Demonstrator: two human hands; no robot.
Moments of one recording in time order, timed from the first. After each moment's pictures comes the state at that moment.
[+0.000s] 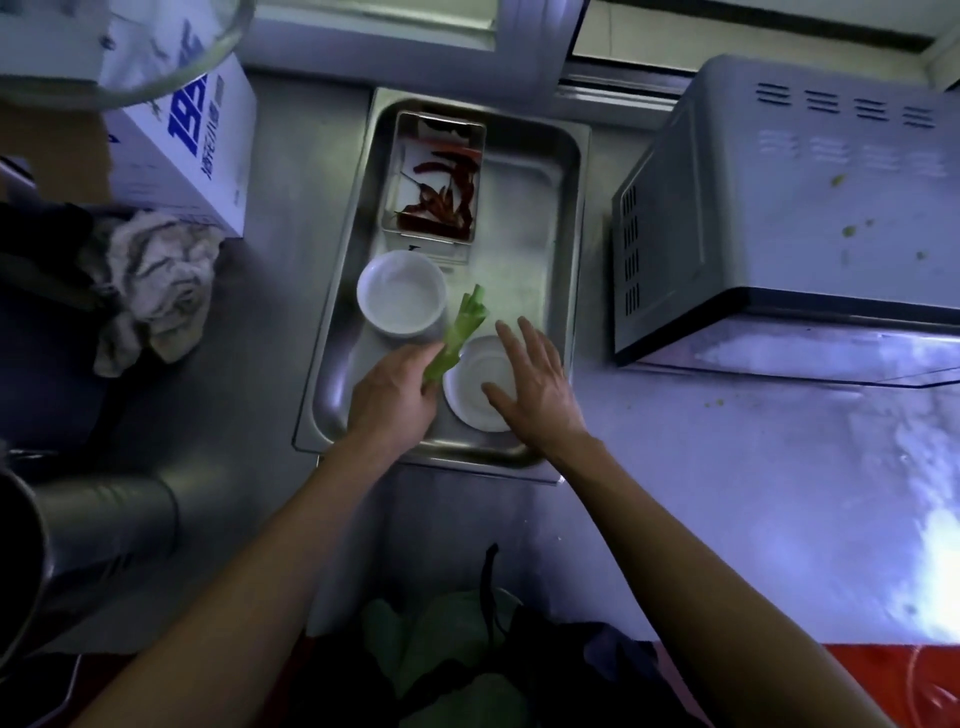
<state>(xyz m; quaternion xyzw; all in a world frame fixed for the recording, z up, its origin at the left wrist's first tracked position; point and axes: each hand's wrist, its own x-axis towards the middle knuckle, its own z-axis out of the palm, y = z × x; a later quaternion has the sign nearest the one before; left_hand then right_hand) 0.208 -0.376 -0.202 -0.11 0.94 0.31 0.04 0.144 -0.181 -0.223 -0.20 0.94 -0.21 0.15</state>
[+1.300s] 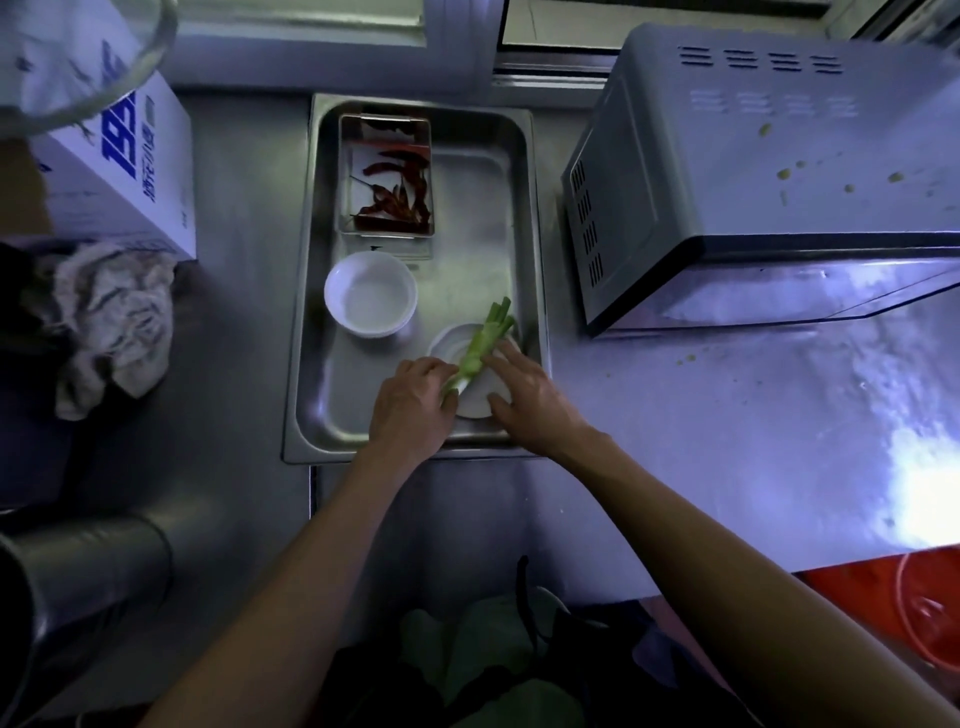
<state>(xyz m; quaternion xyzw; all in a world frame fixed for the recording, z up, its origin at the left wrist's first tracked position) 0.210 -0.349 -0.222 -0.01 0.95 0.29 0.08 0.178 -0.169 -0.199 -0.21 0.92 -0.28 0.16</state>
